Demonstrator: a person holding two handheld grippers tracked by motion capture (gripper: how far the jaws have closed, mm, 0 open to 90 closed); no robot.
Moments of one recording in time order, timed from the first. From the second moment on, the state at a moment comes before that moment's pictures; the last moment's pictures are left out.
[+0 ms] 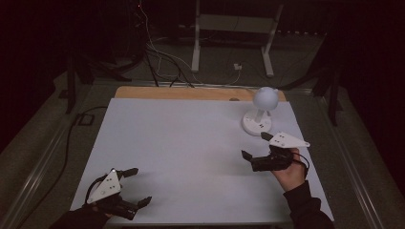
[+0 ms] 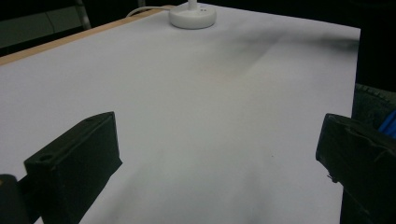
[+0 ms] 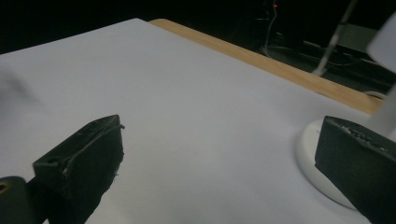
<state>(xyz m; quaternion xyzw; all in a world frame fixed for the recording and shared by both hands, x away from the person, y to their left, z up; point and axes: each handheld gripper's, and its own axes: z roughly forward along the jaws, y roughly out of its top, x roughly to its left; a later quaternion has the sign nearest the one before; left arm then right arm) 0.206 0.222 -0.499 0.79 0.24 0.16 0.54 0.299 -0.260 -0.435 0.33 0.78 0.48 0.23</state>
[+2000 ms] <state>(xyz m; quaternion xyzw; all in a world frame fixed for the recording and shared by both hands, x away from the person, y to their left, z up) 0.205 0.223 -0.499 0.79 0.24 0.16 0.54 0.402 -0.331 -0.471 0.51 0.68 0.42 0.31</state>
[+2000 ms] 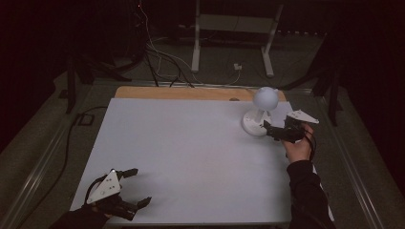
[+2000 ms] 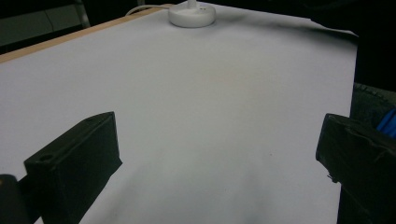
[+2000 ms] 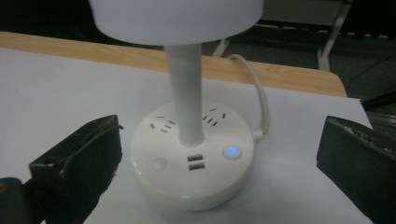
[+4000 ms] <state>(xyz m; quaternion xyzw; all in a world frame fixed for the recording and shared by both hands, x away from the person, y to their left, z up) 0.205 0.223 -0.499 0.80 0.24 0.16 0.53 0.441 -0.320 -0.508 0.56 0.68 0.37 0.31</state>
